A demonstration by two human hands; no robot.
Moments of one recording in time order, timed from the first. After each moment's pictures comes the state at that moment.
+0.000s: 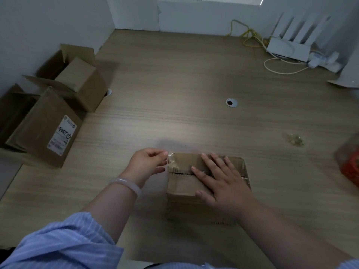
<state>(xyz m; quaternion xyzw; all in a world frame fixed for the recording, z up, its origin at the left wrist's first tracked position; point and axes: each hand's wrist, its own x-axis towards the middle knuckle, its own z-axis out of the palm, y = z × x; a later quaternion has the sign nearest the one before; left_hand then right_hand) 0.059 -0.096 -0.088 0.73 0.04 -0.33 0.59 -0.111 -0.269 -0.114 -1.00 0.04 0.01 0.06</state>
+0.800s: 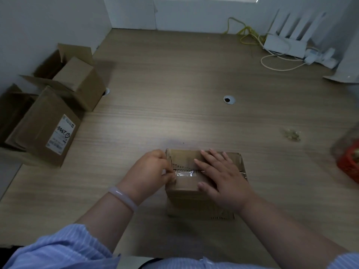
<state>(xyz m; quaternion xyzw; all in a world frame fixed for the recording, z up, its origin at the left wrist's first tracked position) 0.038 -0.082 -0.077 0.87 -0.44 -0.12 0.21 -0.112 -0.273 -0.112 -0.98 0.04 -0.06 0.17</state>
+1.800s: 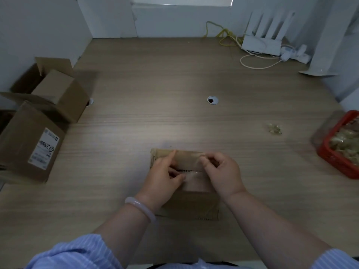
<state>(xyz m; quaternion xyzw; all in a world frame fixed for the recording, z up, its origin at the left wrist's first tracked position) -0.006 -0.129 -0.092 0.83 -0.28 -0.25 0.42 -0.107 -0.274 -0.093 -0.80 0.32 -0.22 0.46</state>
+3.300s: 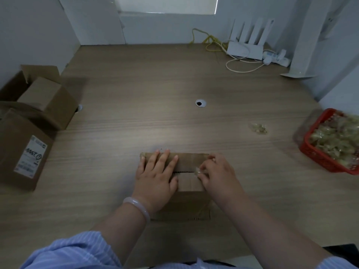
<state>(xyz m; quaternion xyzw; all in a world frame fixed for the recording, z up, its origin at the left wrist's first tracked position) -0.011 -0.128 -0.115 0.88 -0.46 0.00 0.04 -0.138 -0.280 -0.087 -0.93 0.30 -0.06 0.20</state>
